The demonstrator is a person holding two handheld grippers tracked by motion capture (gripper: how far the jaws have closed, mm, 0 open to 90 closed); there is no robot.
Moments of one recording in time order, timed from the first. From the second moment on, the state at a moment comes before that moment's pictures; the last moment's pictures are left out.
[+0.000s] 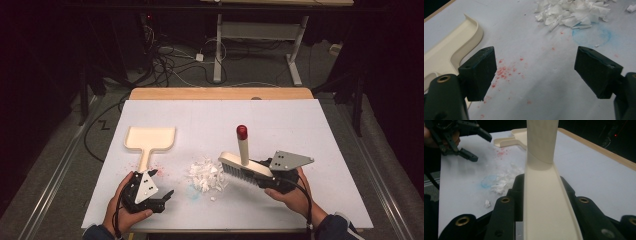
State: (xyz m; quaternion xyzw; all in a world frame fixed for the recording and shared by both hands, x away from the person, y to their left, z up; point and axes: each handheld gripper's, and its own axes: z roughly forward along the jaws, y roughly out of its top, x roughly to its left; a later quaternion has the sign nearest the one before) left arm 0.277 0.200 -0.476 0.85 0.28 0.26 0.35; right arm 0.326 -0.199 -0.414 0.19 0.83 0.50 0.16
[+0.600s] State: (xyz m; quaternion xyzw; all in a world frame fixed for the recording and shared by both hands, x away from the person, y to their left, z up) left arm 0.277 0.201 -0.477 0.85 0.28 0.26 0.35; right arm 0.355 -0.152 -0.452 0.21 0.83 0.47 0.23
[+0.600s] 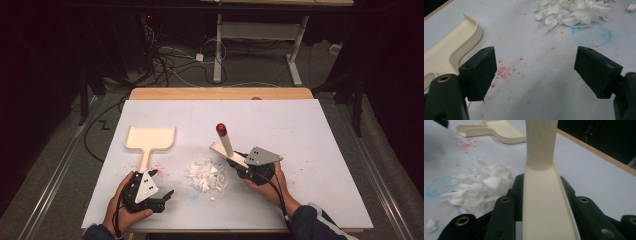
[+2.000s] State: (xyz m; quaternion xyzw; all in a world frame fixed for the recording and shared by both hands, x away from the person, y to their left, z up) left arm 0.278 0.200 -0.476 0.85 0.28 0.26 0.35; right arm 0.307 -0.191 -0.421 0.14 0.84 0.50 0.13
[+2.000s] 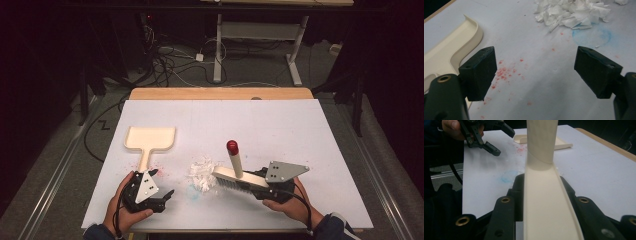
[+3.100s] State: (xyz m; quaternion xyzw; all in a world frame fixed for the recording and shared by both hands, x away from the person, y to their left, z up) left arm 0.281 0.194 -0.477 0.86 0.27 0.25 0.34; right arm 0.322 -0.310 -0.424 0.35 0.83 0.43 0.02
